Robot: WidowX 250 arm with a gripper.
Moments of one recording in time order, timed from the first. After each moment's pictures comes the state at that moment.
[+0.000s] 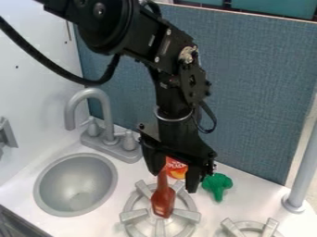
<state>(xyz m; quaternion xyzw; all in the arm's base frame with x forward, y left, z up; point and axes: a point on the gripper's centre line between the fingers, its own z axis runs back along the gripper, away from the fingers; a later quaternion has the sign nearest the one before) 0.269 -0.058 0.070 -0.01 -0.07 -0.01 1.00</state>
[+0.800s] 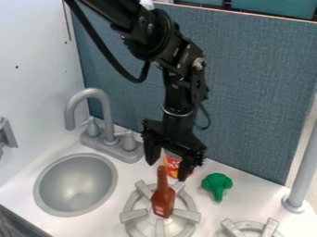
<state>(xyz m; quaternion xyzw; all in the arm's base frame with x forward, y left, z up) 0.314 -0.021 0.029 0.04 0.01 0.00 1.00</state>
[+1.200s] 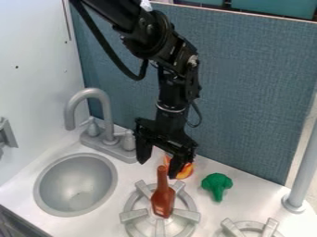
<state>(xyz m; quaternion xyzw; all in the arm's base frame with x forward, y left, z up) 0.313 -0.007 0.024 0.04 0.05 0.01 1.00</state>
